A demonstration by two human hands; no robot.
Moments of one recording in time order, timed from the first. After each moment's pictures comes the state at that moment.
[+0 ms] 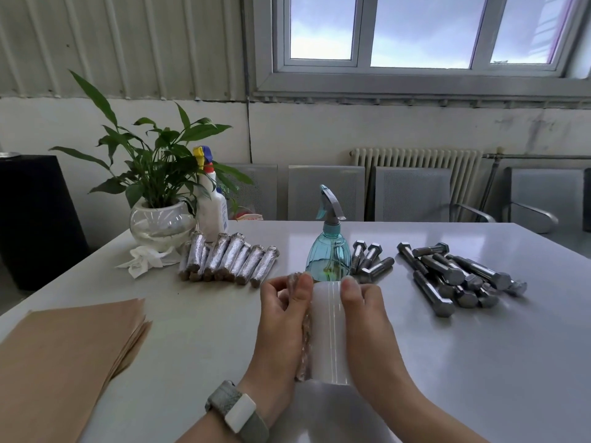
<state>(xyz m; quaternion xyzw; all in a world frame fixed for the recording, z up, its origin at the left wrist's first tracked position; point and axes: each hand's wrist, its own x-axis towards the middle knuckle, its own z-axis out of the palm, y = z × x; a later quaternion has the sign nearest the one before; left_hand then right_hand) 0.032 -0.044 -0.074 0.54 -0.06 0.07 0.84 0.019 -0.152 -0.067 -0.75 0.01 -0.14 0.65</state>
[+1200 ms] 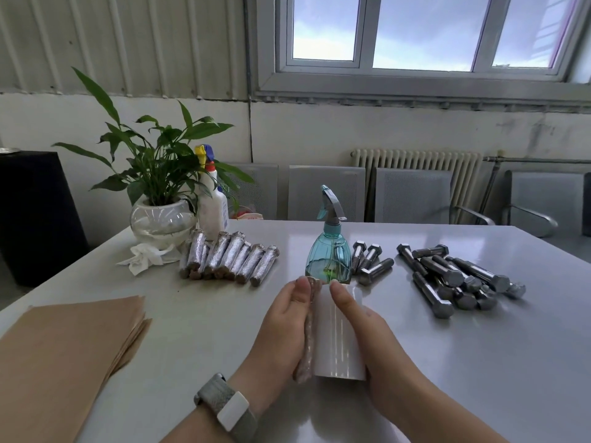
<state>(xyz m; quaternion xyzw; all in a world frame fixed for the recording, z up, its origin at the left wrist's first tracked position) 0.037 -0.041 -0.071 0.62 -0.08 0.04 0.78 0.021 -0.164 -0.066 -0.64 -0.02 0.07 0.77</state>
